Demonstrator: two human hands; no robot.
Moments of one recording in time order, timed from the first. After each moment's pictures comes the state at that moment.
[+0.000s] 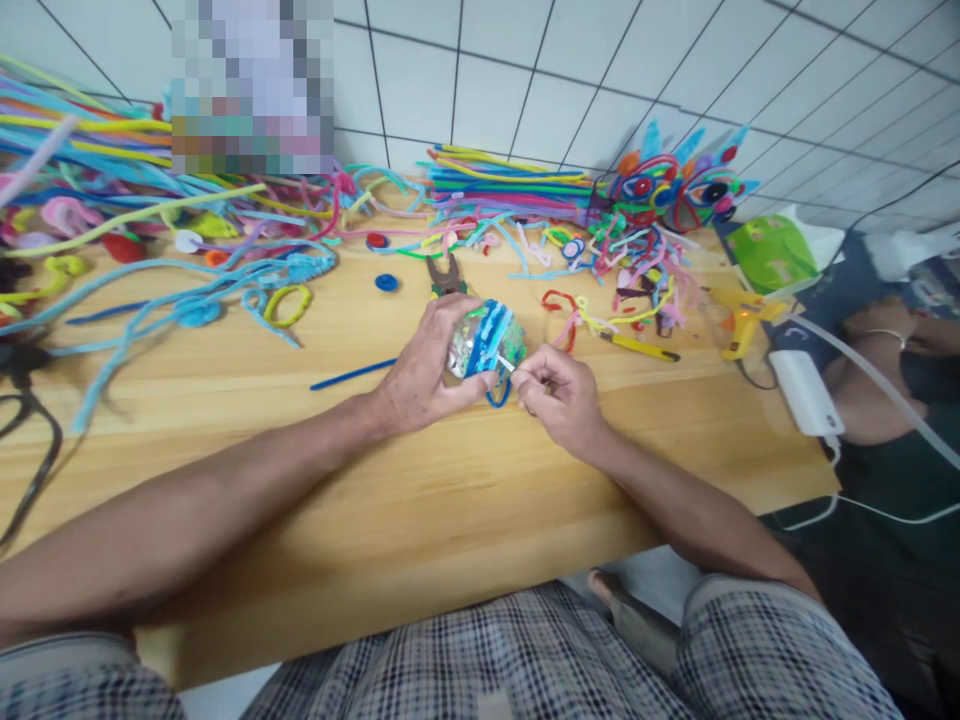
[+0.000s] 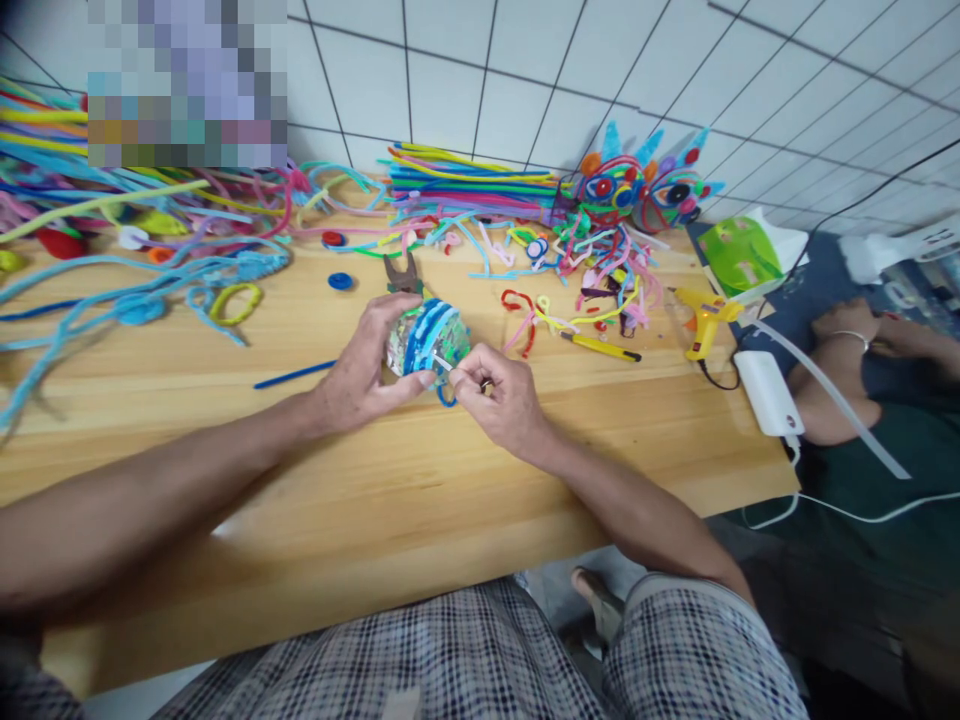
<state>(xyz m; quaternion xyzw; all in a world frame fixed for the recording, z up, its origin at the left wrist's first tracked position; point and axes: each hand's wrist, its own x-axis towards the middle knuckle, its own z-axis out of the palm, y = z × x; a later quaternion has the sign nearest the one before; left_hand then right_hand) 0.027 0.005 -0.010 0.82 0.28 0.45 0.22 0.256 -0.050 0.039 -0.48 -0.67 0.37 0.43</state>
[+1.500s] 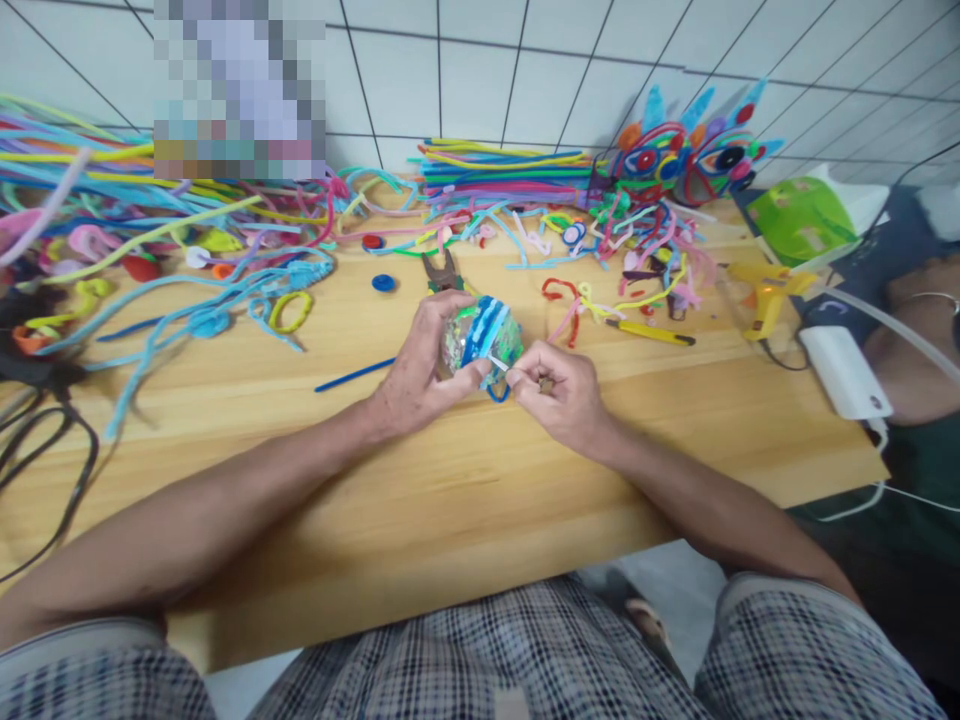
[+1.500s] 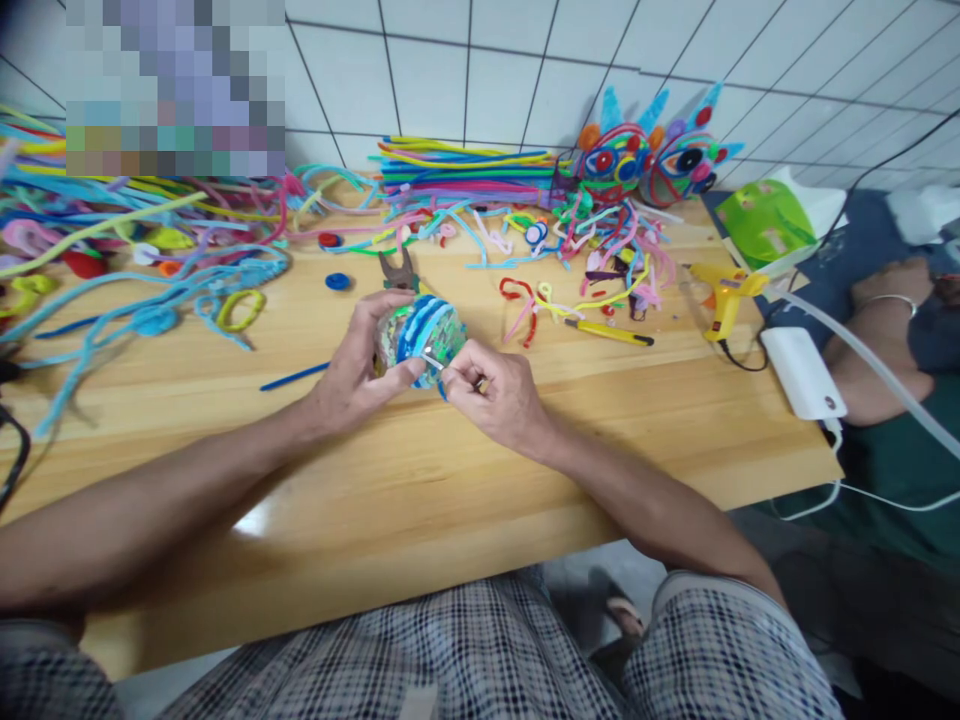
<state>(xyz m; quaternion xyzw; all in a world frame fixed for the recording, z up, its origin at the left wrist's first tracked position) 0.025 -0.003 -0.002 0.78 0.30 0.45 0.30 0.257 -0.053 0.042 -0.46 -0.71 0.33 0.42</state>
